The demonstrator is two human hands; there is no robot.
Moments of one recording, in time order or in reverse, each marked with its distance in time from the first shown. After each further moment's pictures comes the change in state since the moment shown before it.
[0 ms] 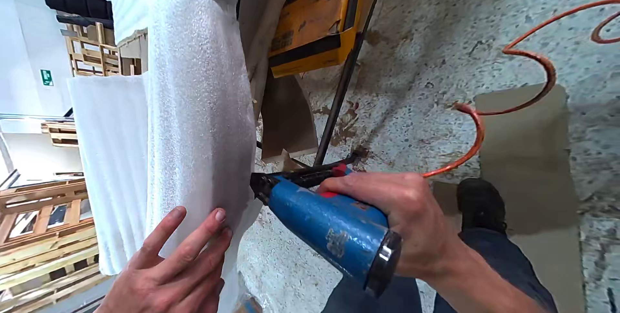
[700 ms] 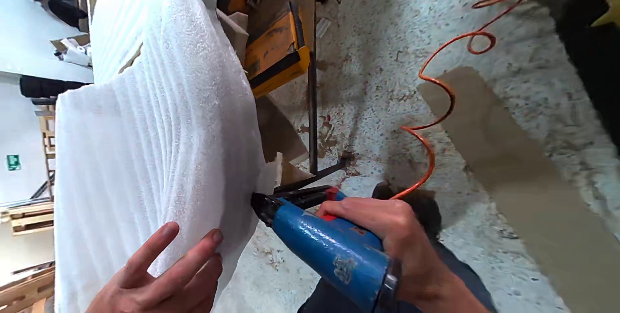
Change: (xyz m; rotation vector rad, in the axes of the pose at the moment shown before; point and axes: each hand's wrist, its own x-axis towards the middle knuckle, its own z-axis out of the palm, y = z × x) left_hand -0.065 -0.038 0.023 0.058 -0.025 0.347; right_hand -0.090 -0.048 0.100 -0.106 0.298 0.082
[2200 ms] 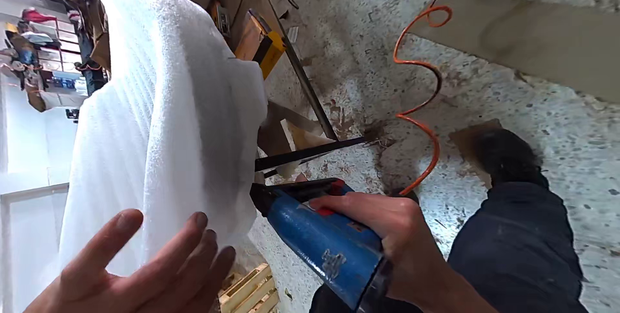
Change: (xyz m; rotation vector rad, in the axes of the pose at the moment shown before) left_hand -0.069 0.023 0.021 0.583 -0.080 0.347; right_hand -0.138 -0.033 0.159 -0.073 0.463 0.053
